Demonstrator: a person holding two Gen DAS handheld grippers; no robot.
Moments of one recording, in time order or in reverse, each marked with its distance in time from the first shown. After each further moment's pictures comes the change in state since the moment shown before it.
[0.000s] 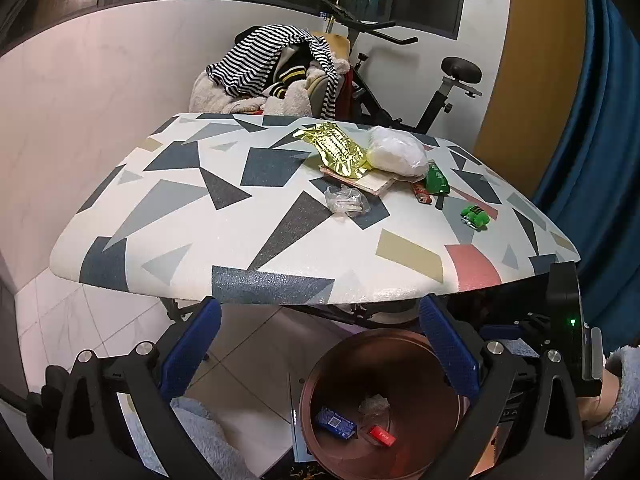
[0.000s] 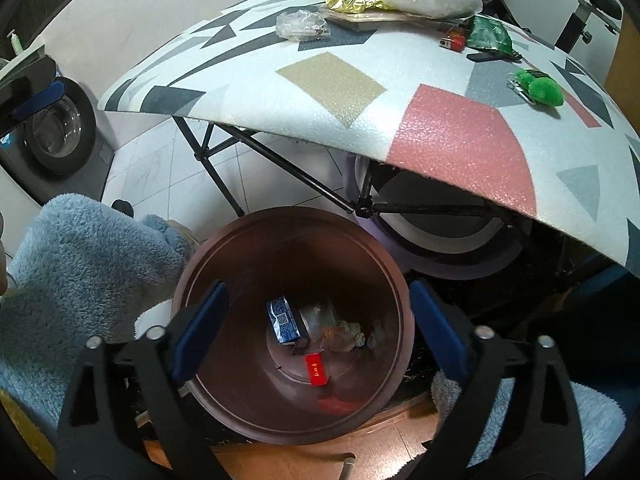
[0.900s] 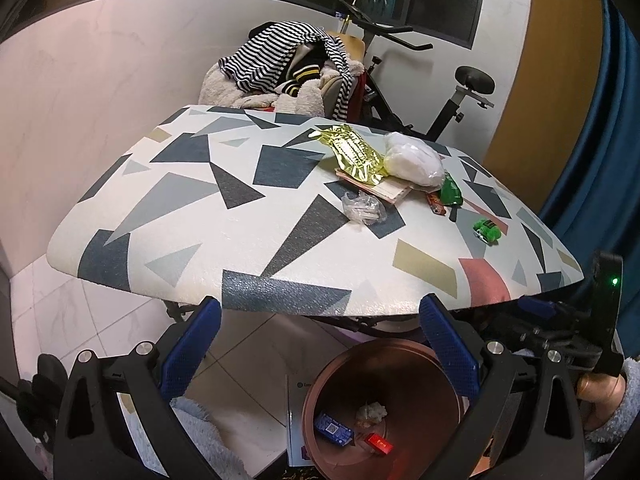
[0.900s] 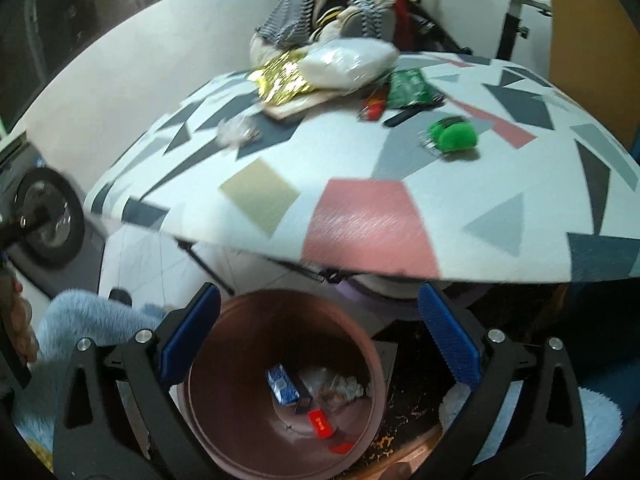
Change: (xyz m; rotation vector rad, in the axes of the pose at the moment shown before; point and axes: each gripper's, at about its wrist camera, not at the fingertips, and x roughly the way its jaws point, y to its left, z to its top) left arm 0.012 0.021 0.007 -0.063 -0.002 0.000; right arm -0.044 -0.046 0.017 0.200 -0.279 -0.060
